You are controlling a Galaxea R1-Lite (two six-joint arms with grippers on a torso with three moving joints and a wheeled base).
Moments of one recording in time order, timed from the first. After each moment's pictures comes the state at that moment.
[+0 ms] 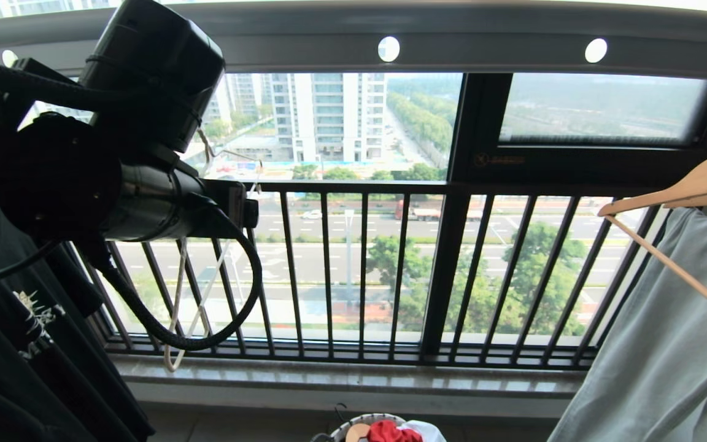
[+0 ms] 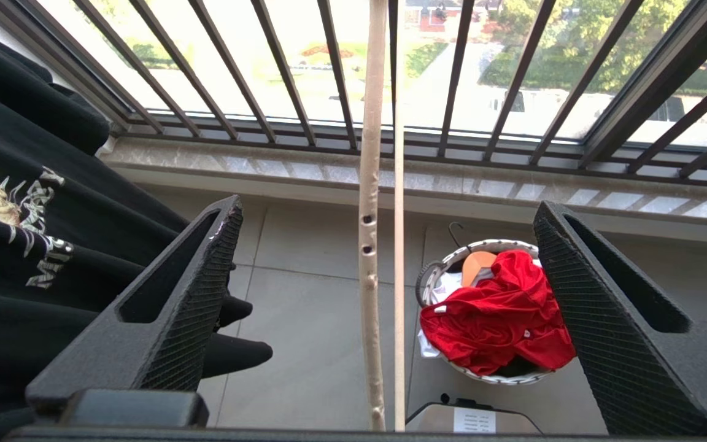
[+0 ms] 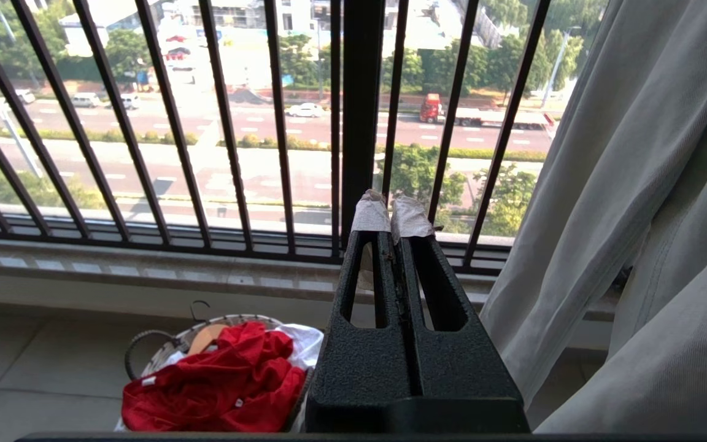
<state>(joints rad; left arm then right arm) -0.67 1.58 -1.55 0.61 0.66 -0.36 0.01 0.00 -0.01 0.02 0.01 -0.01</state>
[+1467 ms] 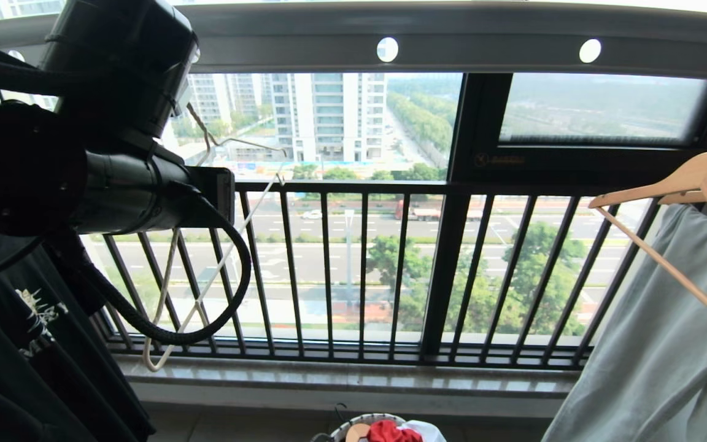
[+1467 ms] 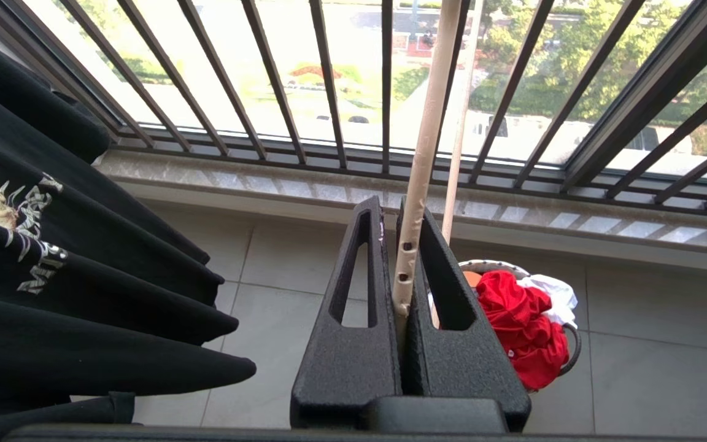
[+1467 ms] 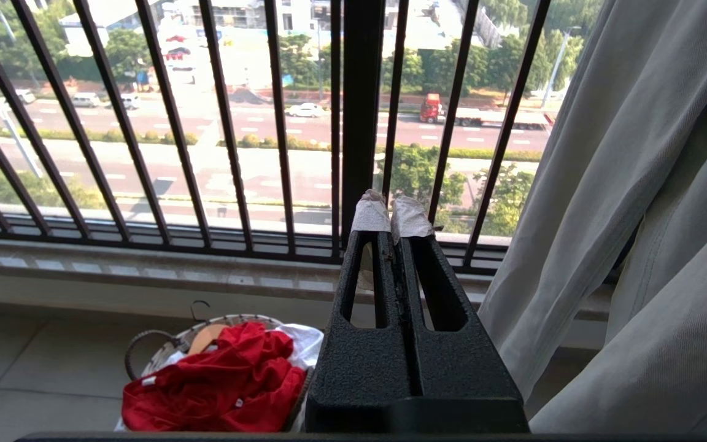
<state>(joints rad) -0.66 1.54 -1.53 0.56 0.66 -0.36 0.01 0.00 -0.01 0.02 0.01 -0.01</state>
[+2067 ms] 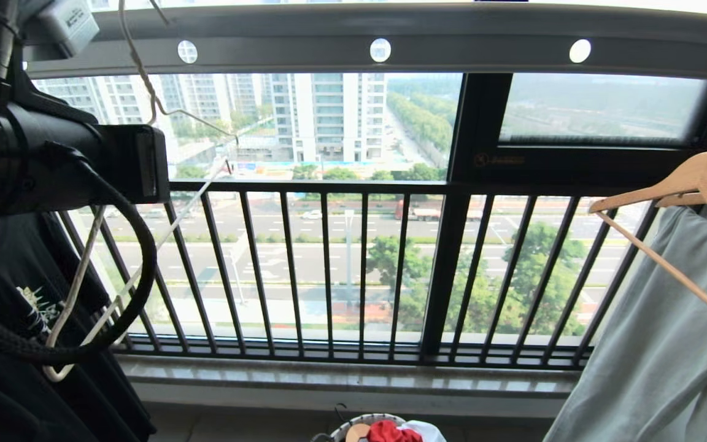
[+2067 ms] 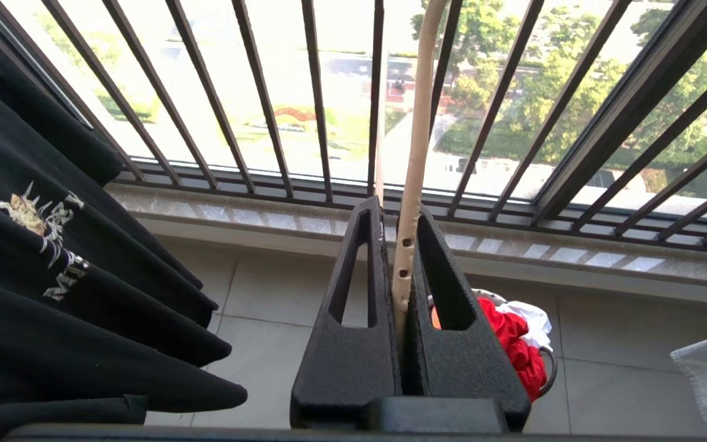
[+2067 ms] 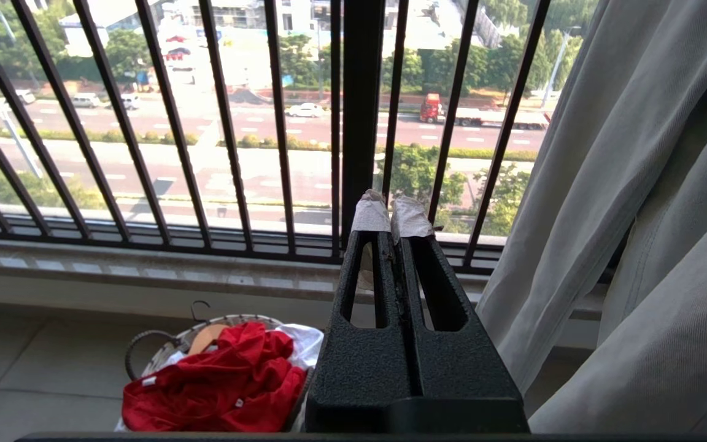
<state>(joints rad) -0.67 1.38 -1.51 0.57 0.65 -0.32 0.01 0.00 -0.01 0.02 0.01 -0.01</state>
